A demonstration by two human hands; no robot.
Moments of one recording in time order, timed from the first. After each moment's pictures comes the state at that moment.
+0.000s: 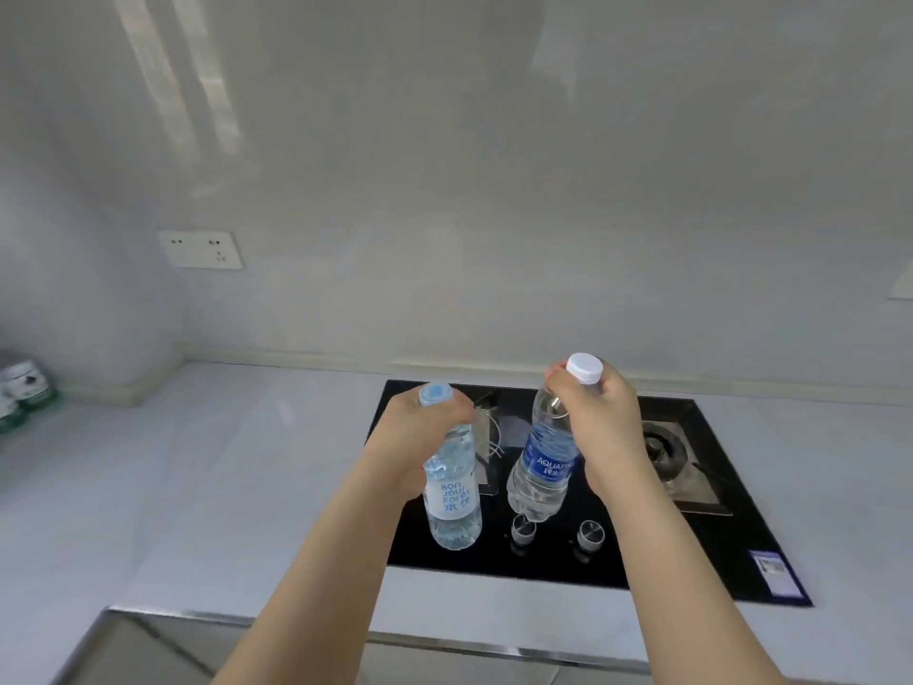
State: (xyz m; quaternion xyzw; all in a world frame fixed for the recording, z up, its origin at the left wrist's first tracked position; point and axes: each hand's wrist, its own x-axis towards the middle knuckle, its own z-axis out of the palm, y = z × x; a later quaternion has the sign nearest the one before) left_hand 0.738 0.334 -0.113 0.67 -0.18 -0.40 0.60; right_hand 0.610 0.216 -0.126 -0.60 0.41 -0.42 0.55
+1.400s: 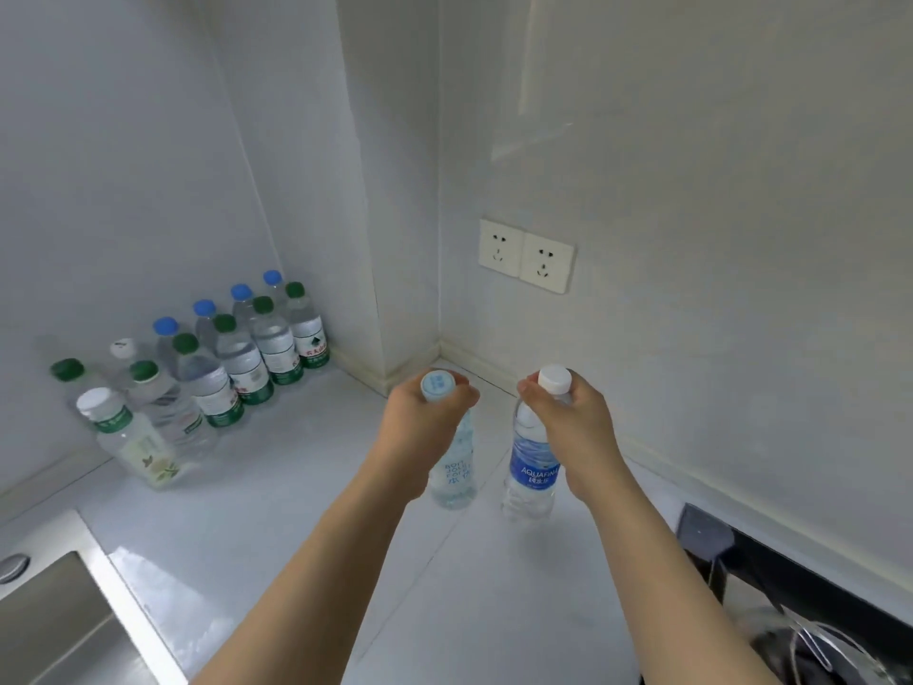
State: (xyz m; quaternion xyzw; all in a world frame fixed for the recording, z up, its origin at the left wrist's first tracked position) left_hand 1.177 0.474 -0.150 0.75 0.00 -0.16 0.64; right_hand 1.141 0.321 -0.185 -0.72 0.25 -0.18 0.62
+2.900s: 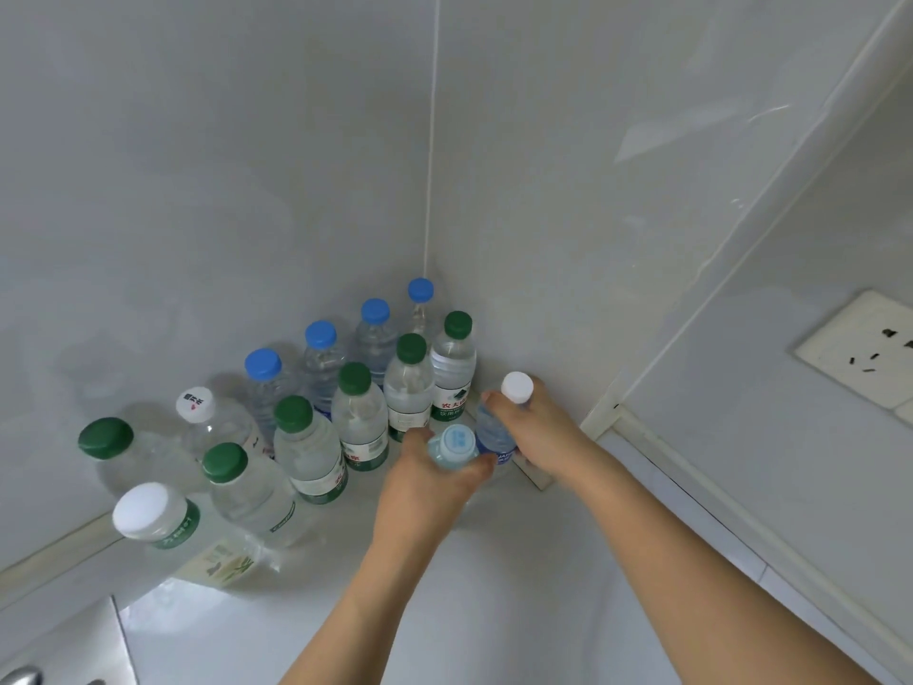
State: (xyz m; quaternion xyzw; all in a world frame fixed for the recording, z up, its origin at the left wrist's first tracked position) left_hand 1.478 0.638 -0.323 0.82 0.15 -0.10 0.55; right_hand 1.531 0.492 -0.311 -0.84 0.14 0.10 0.51
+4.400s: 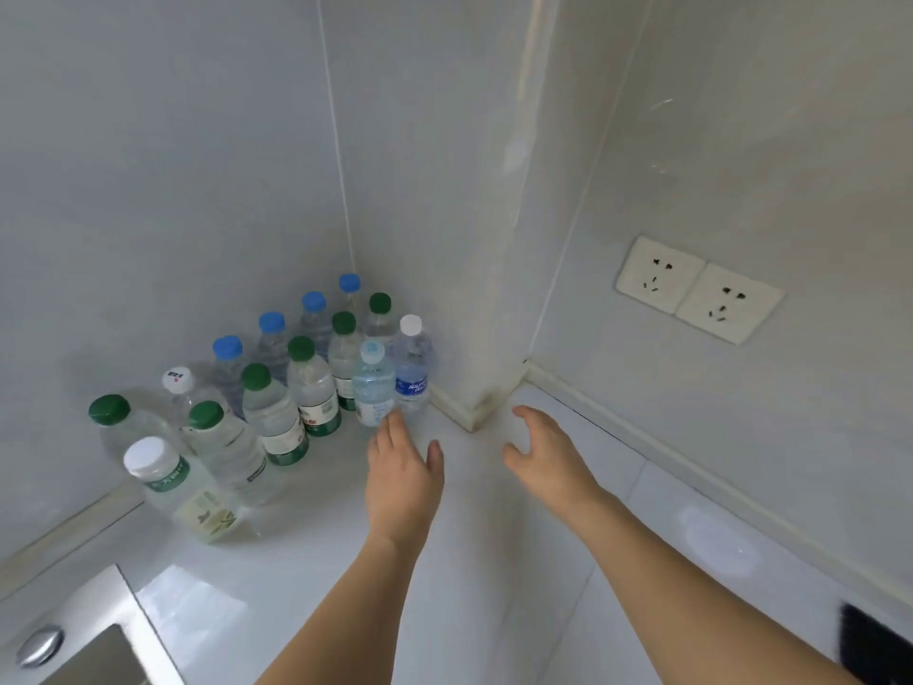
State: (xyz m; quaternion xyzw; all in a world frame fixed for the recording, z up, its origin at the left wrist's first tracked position) left_hand 1.390 0.606 -0.338 0.93 0.01 0.02 0.36; right_hand 1.356 0.439 -0.274 -0.93 0.15 0.06 0.34
